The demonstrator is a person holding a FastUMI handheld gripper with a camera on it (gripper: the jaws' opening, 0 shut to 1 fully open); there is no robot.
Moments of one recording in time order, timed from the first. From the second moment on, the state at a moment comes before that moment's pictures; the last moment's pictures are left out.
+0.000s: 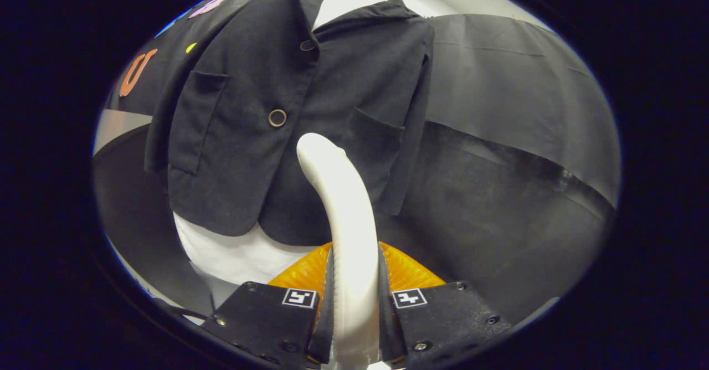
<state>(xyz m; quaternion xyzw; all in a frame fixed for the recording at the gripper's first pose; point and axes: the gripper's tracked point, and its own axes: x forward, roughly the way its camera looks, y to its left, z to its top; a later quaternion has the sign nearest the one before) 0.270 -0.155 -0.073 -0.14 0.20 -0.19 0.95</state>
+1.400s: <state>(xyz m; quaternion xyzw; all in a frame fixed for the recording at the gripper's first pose) 0.218 -0.100 -0.023 -0.06 0.21 -0.20 0.96</state>
